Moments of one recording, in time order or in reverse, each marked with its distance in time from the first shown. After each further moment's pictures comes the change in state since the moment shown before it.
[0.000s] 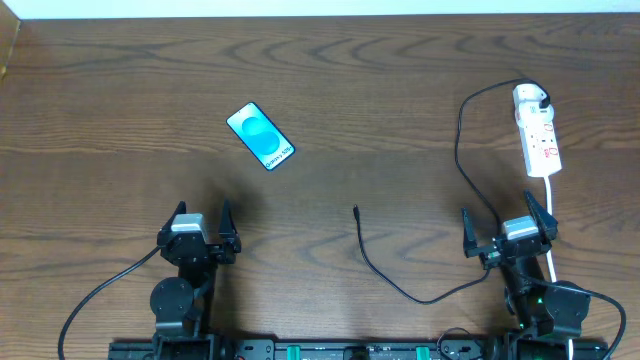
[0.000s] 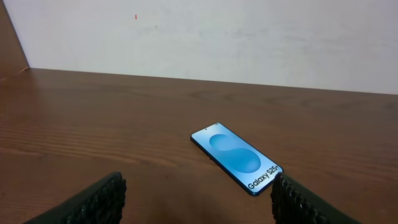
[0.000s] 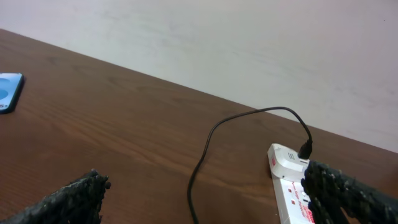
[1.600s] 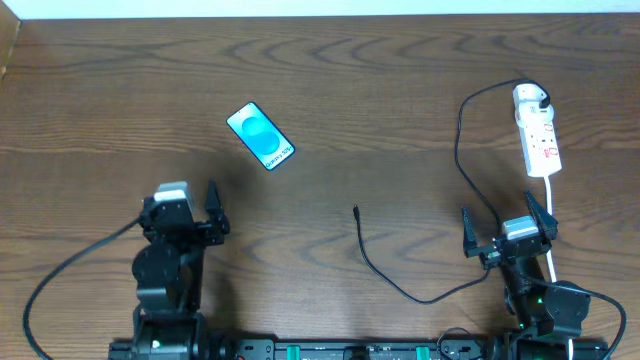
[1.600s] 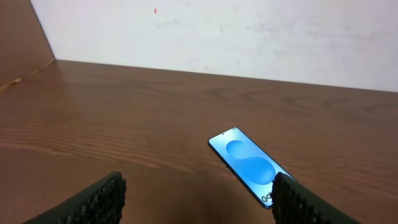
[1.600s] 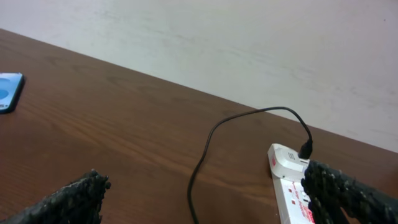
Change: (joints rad) left arm 0.000 0.393 0.299 -0.027 -0.078 0.000; right arm 0.000 0.000 0.000 0.000 0.000 0.000
